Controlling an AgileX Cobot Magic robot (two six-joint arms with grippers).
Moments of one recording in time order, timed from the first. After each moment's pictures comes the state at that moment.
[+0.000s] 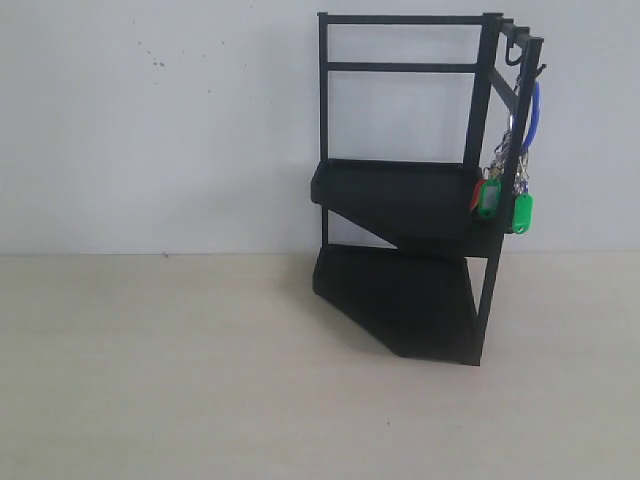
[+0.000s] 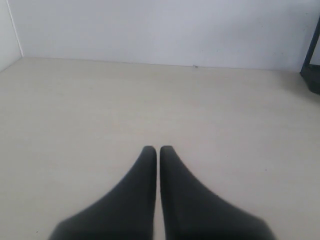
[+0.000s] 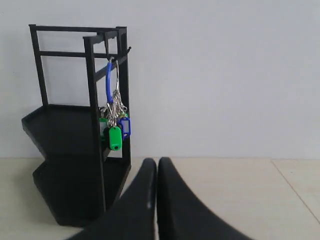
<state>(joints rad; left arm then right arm) -0.03 0.00 0.00 -0.08 0.31 0.05 0.10 0.24 -0.47 -0.22 0.34 0.22</state>
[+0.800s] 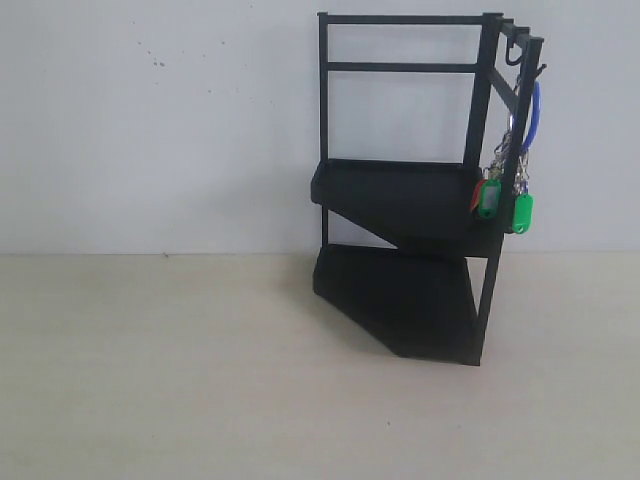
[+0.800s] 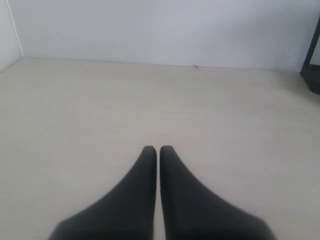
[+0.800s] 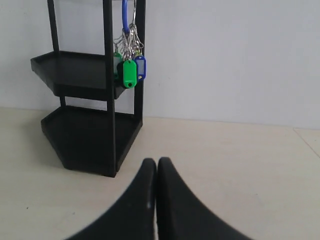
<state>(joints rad) -0.03 0.00 0.00 -0.08 0.31 0.05 0.09 0.09 -0.10 -0.05 0.17 0.01</state>
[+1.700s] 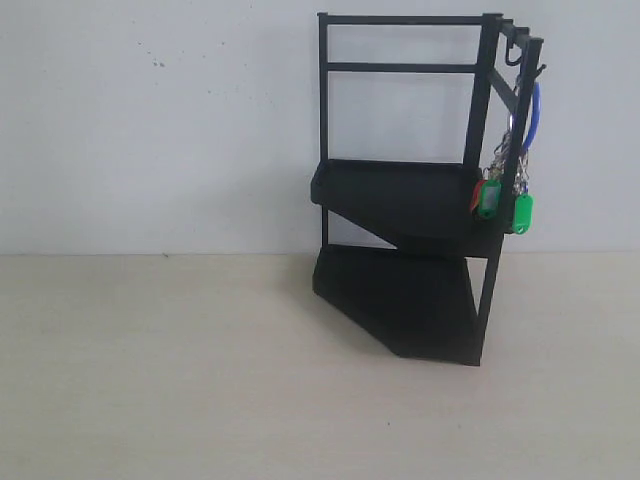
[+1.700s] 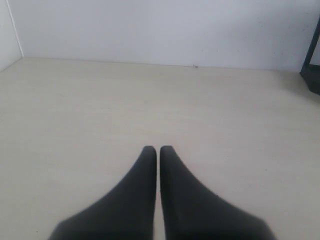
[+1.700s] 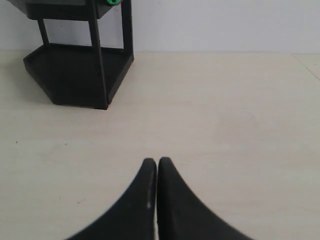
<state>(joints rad) -0.03 0.00 0.00 -0.08 0.31 0.05 0.03 0.00 0.00 0.04 0.35 -0.03</state>
